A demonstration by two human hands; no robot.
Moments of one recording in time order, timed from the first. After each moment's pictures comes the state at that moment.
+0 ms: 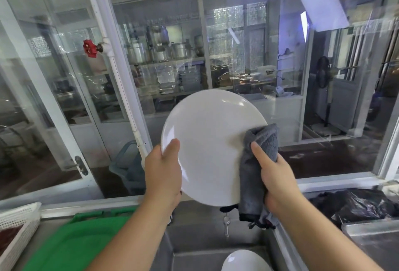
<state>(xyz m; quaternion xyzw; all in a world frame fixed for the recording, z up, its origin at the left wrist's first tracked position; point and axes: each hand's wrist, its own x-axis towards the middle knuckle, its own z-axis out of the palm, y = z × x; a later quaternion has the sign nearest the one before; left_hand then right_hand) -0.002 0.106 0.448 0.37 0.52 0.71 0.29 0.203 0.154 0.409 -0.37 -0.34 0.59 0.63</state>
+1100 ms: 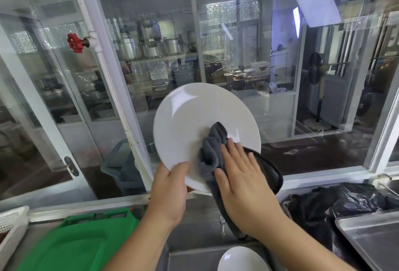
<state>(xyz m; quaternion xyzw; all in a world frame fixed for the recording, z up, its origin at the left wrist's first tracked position) 0.007 0.114 0.411 0.37 0.44 0.72 0.39 0.174 0.123 0.408 -0.50 -0.81 0.06 0.31</state>
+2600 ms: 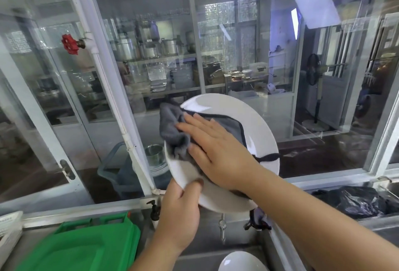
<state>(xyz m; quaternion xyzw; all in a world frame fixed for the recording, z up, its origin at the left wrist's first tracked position) 0.003 0.123 0.370 0.50 0.47 0.64 0.34 0.145 0.177 0.475 -0.30 -0.89 0.05 0.35</state>
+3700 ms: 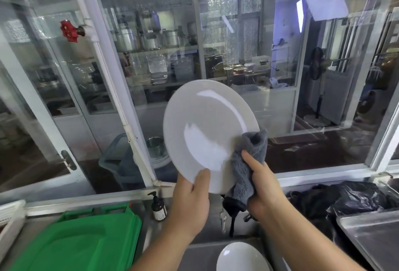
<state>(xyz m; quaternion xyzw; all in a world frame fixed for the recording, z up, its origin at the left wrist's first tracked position) 0.015 0.120 0.369 0.54 0.48 0.62 0.30 0.168 0.168 0.389 -0.29 -0.23 0.72 0.59</state>
